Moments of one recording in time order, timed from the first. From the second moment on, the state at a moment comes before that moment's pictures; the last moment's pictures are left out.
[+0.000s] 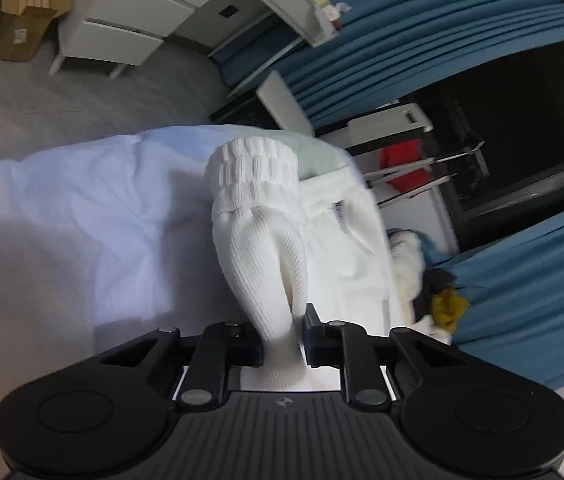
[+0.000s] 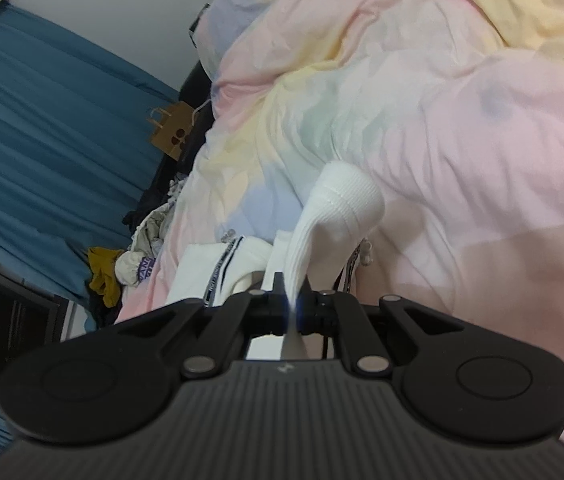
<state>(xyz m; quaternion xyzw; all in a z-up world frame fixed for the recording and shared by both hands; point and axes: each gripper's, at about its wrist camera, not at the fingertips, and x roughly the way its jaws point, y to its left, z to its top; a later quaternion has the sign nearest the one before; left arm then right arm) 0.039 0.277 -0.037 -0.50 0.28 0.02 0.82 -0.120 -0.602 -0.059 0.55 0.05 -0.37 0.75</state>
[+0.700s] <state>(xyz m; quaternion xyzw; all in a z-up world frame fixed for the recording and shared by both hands) 0.123 0.273 0.087 -0.48 0.23 0.00 0.84 -0.045 -0.632 0.023 0.49 -0.01 -0.32 0.81</state>
